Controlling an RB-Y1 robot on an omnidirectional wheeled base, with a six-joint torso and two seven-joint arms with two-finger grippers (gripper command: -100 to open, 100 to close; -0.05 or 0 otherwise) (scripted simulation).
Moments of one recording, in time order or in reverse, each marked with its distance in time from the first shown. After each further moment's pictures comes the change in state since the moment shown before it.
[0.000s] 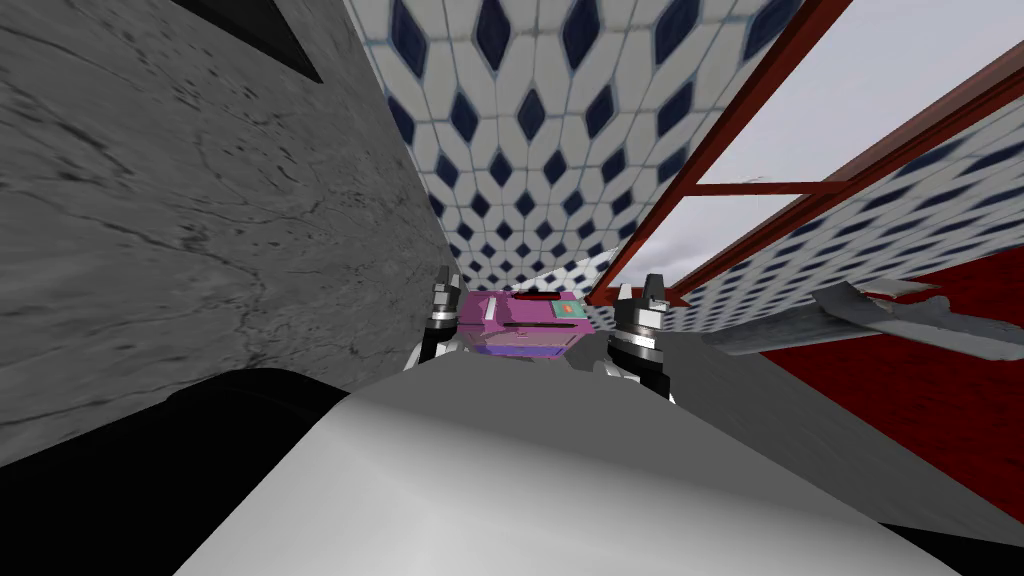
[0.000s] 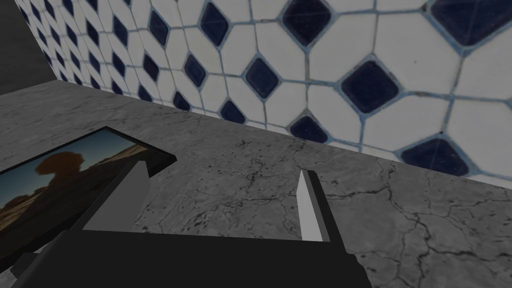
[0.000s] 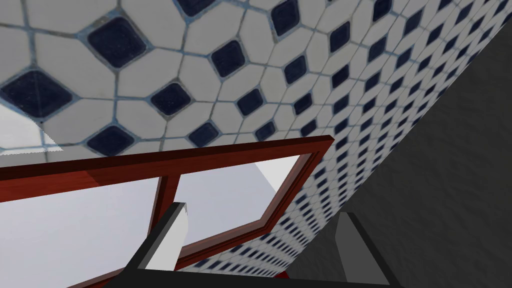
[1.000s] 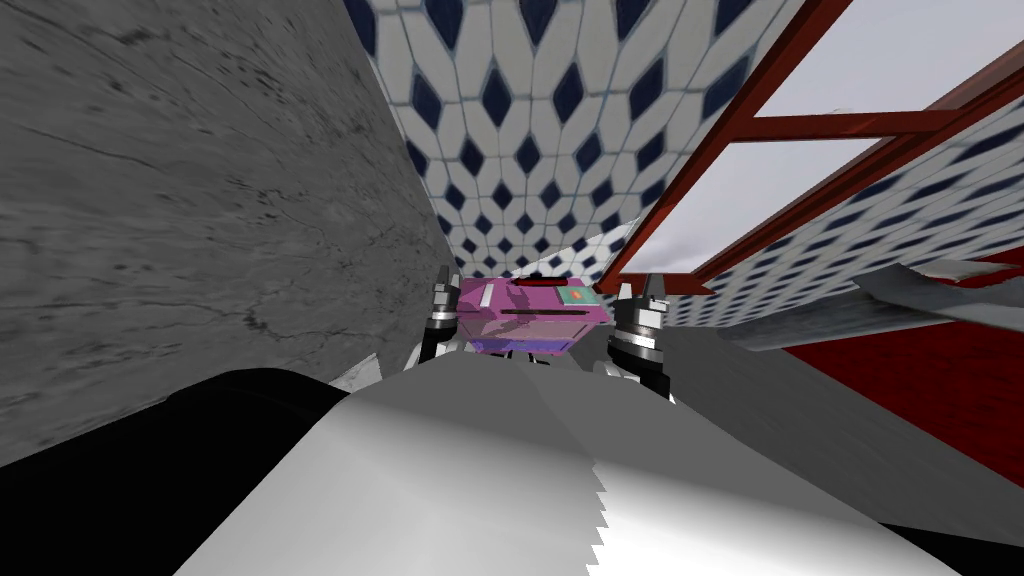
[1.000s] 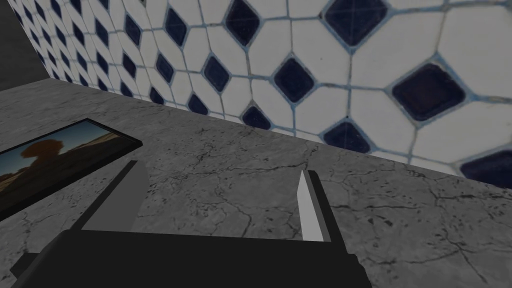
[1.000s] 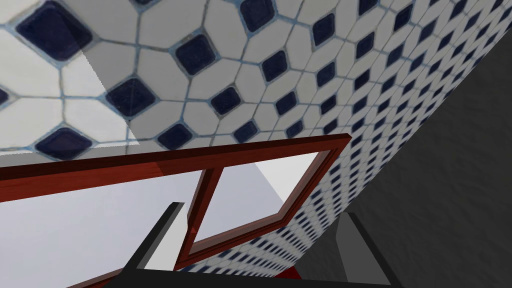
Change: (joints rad) left arm 0.000 0.000 0.000 0.000 0.000 0.000 0.000; right arm 0.000 0.000 0.000 0.000 0.000 0.000 0.000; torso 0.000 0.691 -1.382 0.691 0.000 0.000
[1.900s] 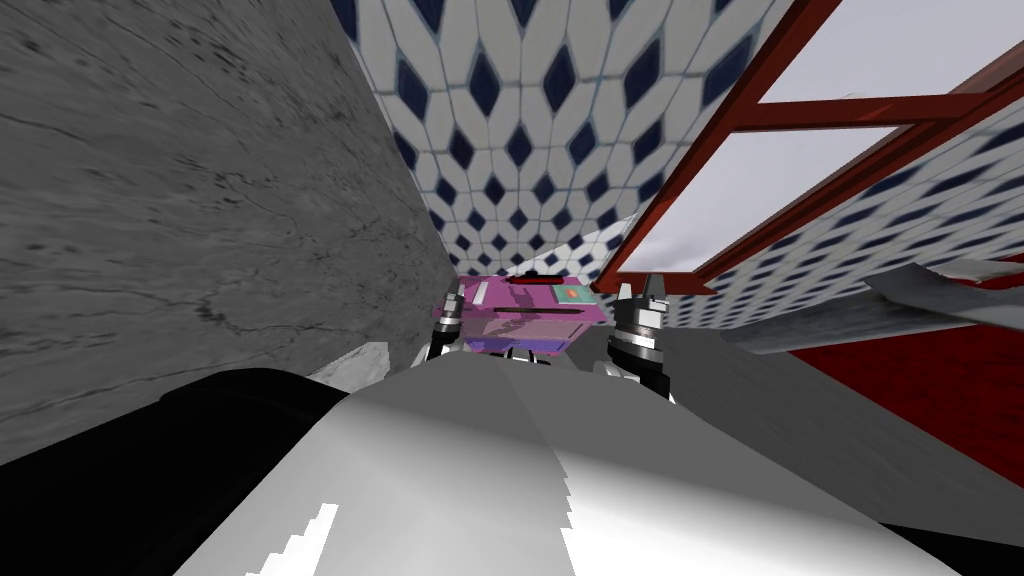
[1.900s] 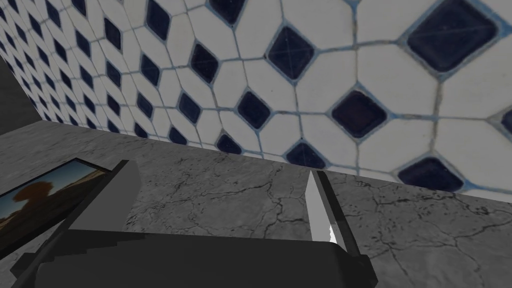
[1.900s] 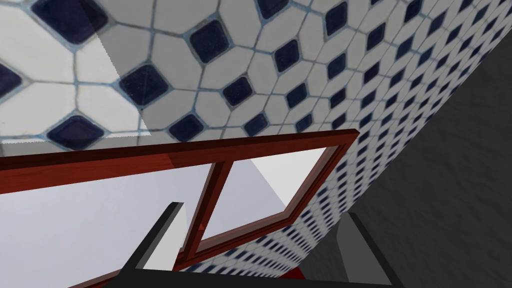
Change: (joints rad) left arm -0.048 0.074 0.011 0.232 -0.011 -0.125 -0.034; right arm 0.000 0.000 0.000 0.001 0.000 0.000 0.000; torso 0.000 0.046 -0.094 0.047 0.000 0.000
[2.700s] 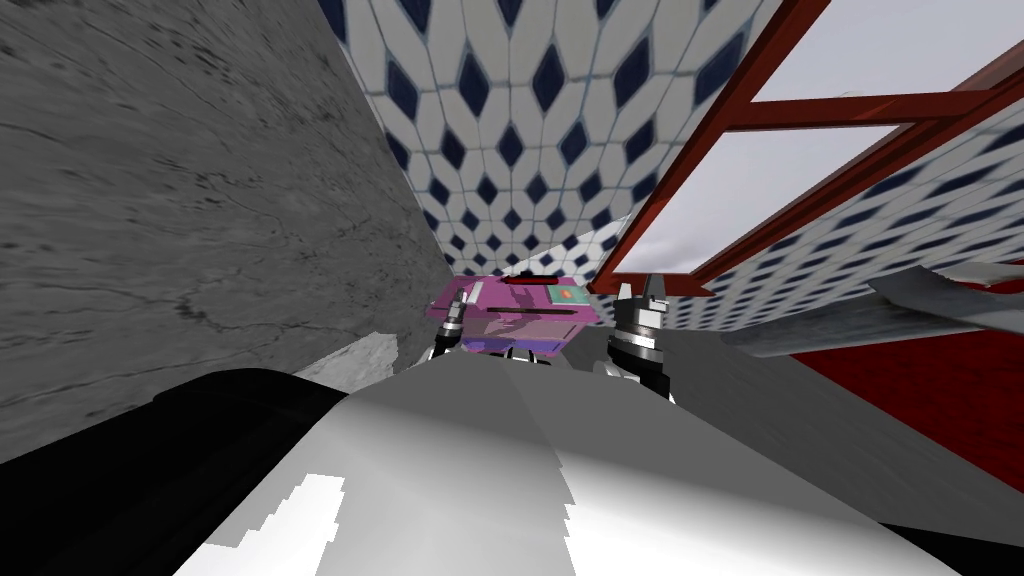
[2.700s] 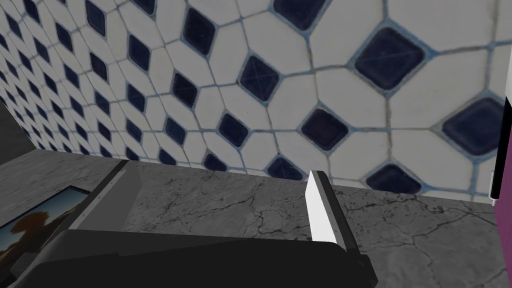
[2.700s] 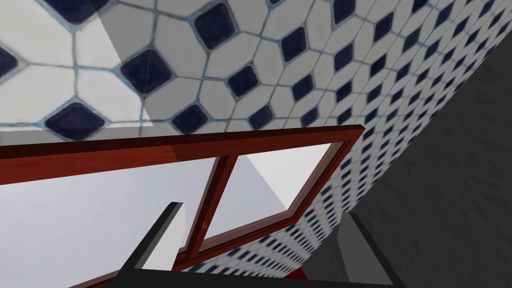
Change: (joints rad) left arm -0.041 0.038 0.012 0.212 -0.010 -0.120 -0.032; right arm 0.000 0.000 0.000 0.000 0.000 0.000 0.000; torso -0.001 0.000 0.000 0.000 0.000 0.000
